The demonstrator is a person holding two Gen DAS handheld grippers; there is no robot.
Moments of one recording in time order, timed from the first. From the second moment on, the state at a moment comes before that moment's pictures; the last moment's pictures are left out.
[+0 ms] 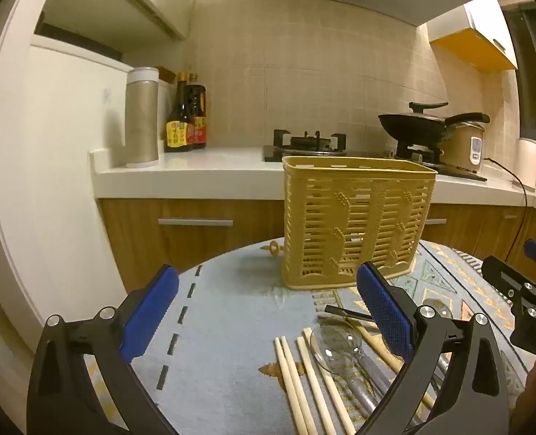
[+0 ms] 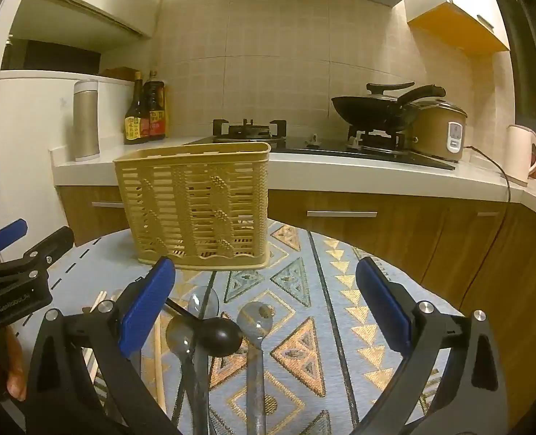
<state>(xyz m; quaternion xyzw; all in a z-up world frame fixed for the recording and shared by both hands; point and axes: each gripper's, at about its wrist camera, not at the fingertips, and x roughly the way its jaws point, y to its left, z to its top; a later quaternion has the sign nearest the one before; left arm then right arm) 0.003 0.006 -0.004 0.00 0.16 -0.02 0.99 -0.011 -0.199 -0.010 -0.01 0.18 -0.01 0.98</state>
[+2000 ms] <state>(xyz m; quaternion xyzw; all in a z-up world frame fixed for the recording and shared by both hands) 0.010 0.035 -0.004 -0.07 0.17 -0.03 0.98 -0.010 -0.197 -0.016 -0.01 0.19 0.00 0.98</state>
